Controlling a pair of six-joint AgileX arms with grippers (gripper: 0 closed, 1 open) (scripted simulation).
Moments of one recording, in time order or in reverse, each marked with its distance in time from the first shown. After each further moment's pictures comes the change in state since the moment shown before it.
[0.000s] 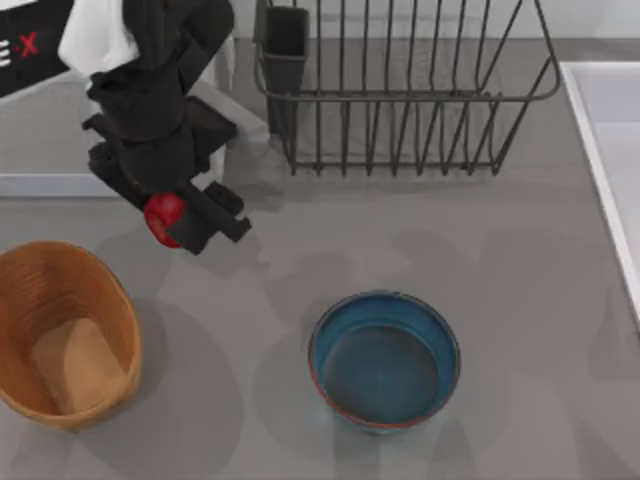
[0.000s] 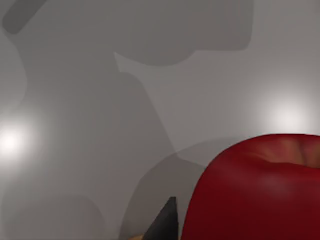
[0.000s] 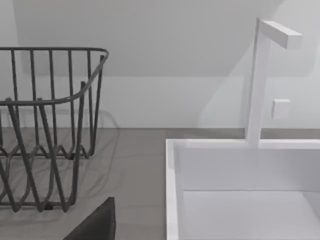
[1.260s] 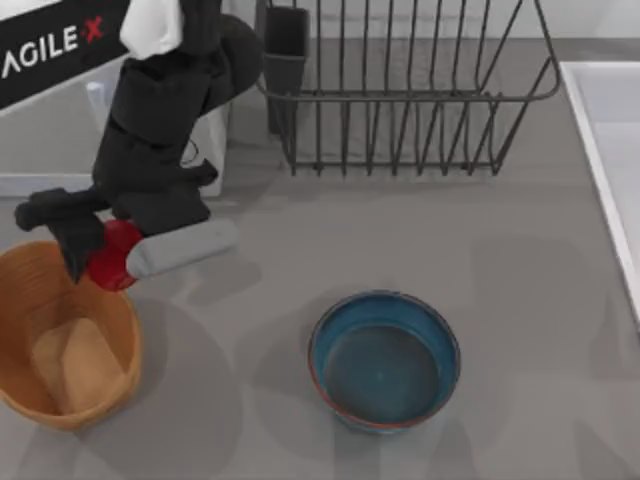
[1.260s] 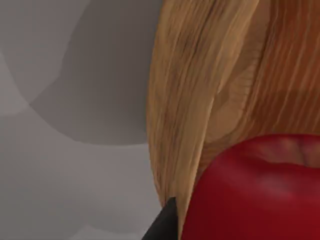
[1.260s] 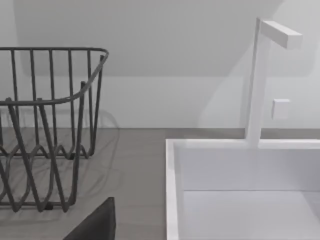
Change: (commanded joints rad) left arm -0.056 0.138 0.174 -0.477 -0.250 1.568; right arm 0.000 0.000 0.000 0.000 0.000 0.000
